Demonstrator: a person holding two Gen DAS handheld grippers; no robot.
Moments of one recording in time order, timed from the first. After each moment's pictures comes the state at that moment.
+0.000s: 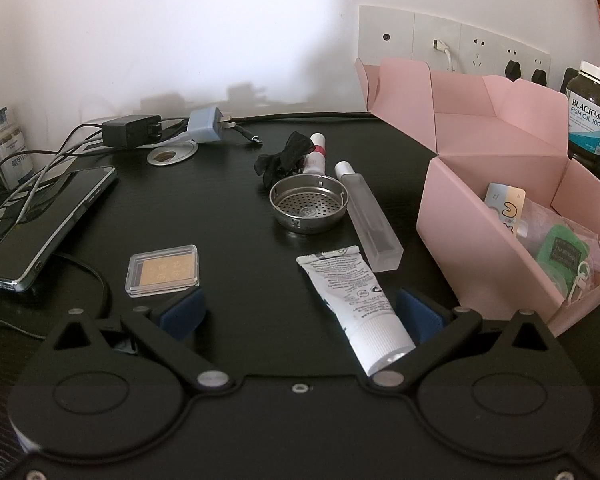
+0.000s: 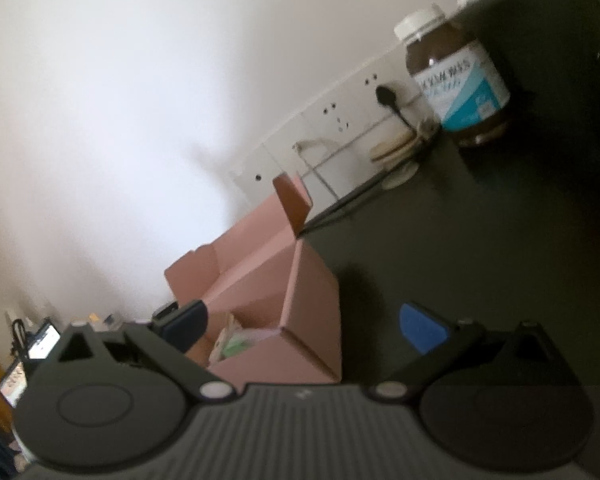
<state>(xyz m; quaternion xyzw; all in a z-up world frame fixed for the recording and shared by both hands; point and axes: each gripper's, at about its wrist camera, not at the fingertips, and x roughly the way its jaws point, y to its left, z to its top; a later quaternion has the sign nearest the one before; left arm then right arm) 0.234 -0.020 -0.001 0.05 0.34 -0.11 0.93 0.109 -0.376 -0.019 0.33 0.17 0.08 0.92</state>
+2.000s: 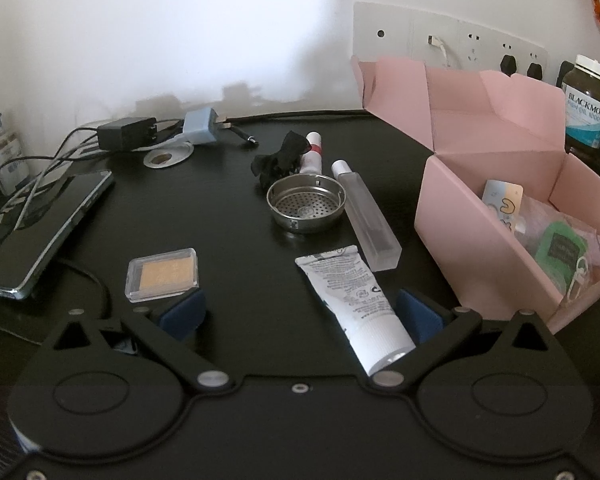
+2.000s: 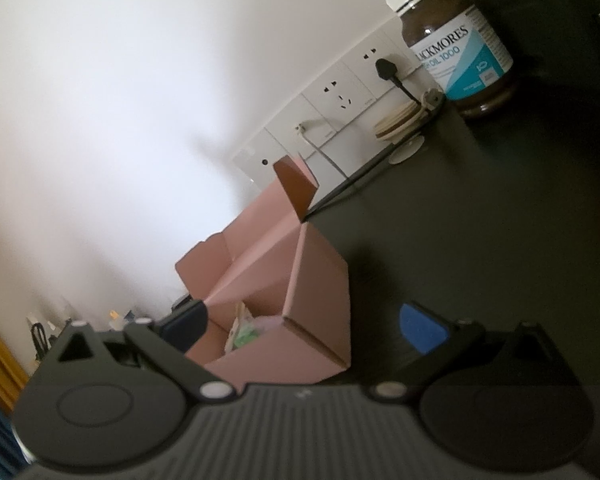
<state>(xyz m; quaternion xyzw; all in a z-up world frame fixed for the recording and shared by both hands) 0.233 -0.022 0.002 0.07 0.34 -0.11 0.93 0.115 -0.386 -0.021 0.36 0.19 0.11 0.90</state>
